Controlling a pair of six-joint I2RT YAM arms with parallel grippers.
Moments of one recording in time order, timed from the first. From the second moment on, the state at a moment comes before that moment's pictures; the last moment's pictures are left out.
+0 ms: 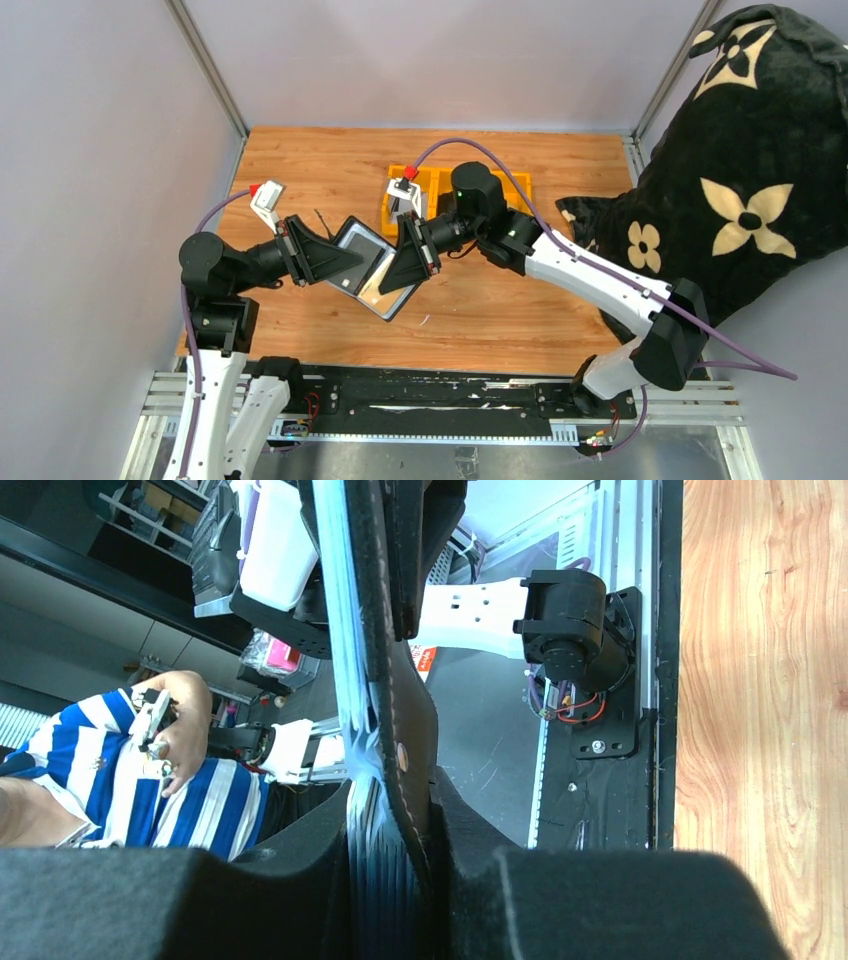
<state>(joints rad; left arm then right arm) -0.04 0.59 0.81 -0.04 1.12 -1.01 0.89 1.45 1.28 0.01 -1.08 0.66</state>
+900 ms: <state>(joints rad) -0.04 0.60 0.84 -0.23 0.92 -0.82 0.85 1.25 1.15 0.15 -0.75 0.81</state>
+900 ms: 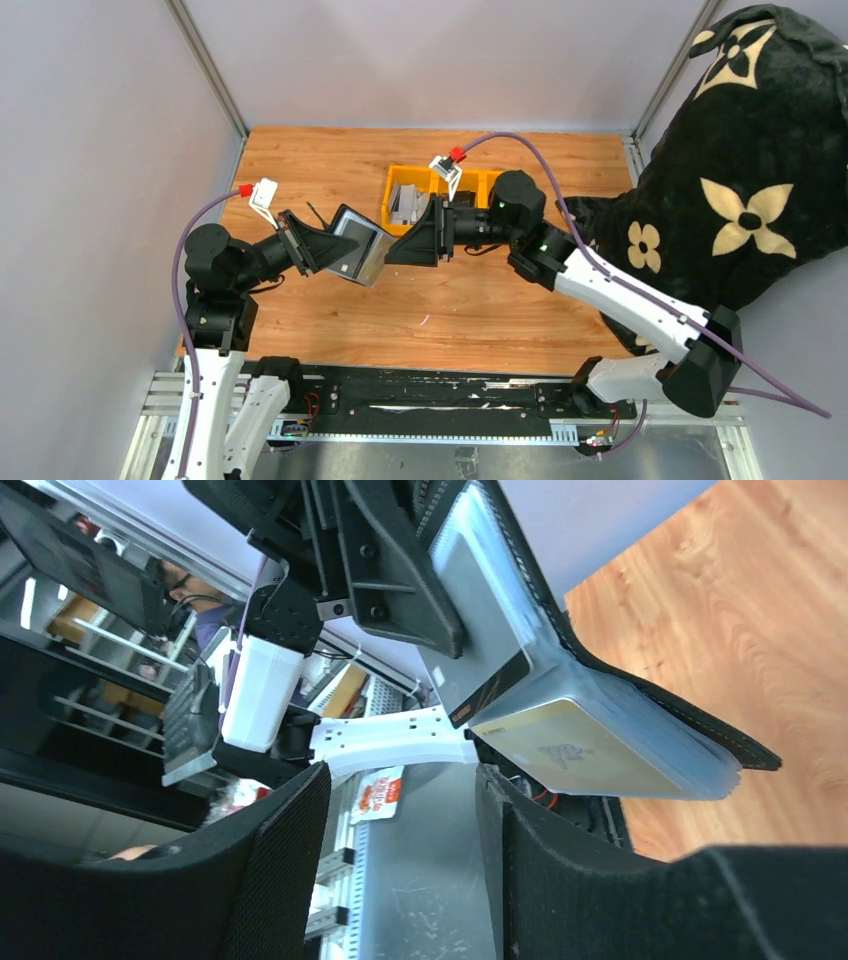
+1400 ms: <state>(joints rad) -0.04 0.60 0.84 -0.20 0.92 -0.89 0.88 1.37 1.09 0.44 -0.75 1.01</state>
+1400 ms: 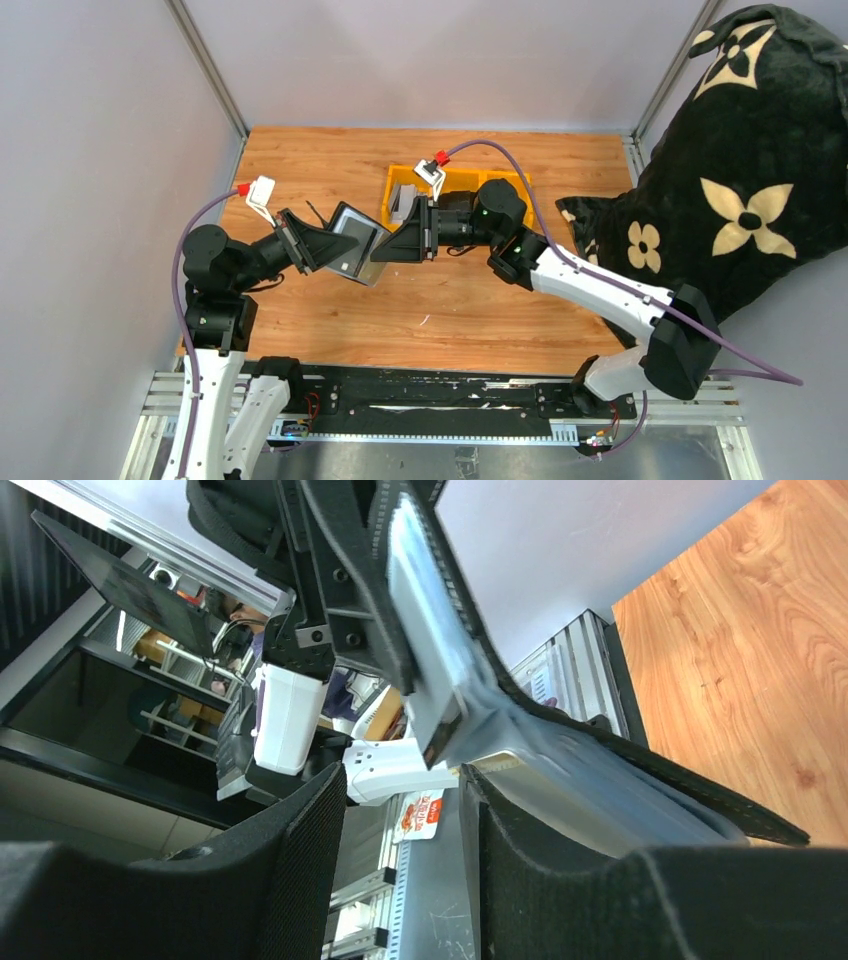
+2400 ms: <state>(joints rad) -0.03 0.58 0.79 -0.08 0.91 -1.00 0.88 1.52 1.08 0.71 -0.79 1.23</state>
